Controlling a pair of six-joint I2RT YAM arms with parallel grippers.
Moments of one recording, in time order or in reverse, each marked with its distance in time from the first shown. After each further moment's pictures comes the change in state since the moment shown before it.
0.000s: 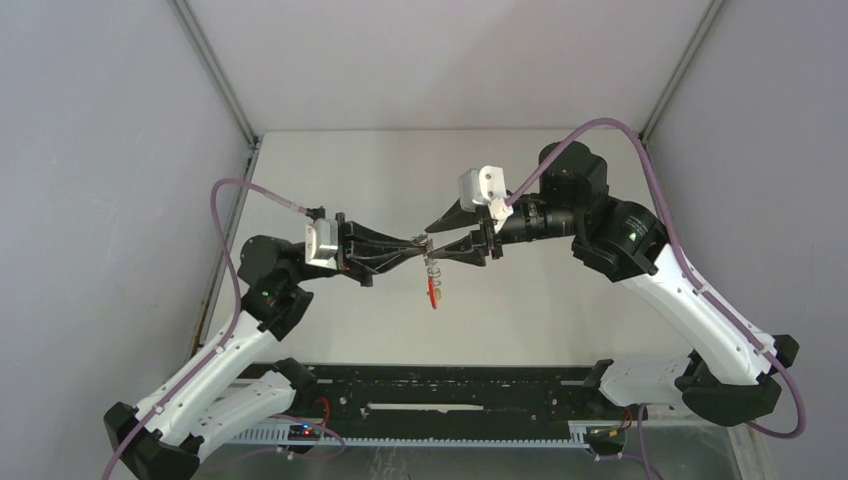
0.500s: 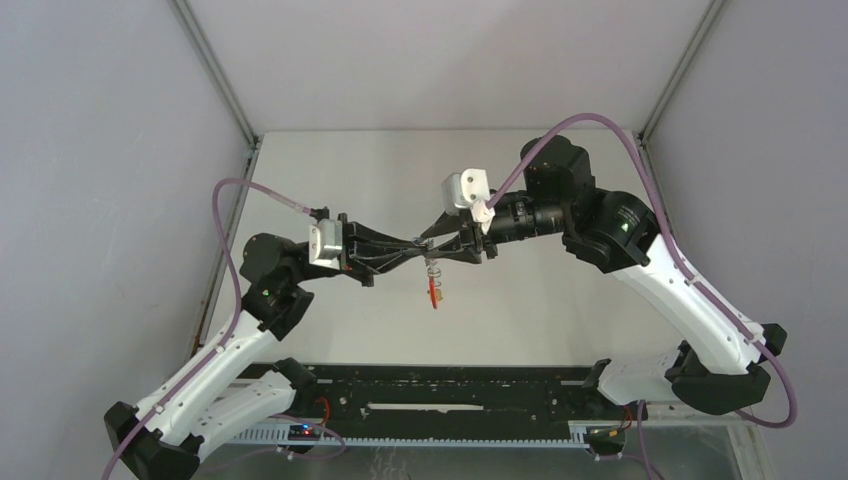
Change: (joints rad) left arm 0.000 0.002 0.000 -0.041 0.000 0.036; right arm 0.026 0.071 0.114 -0.131 0.031 -0.072
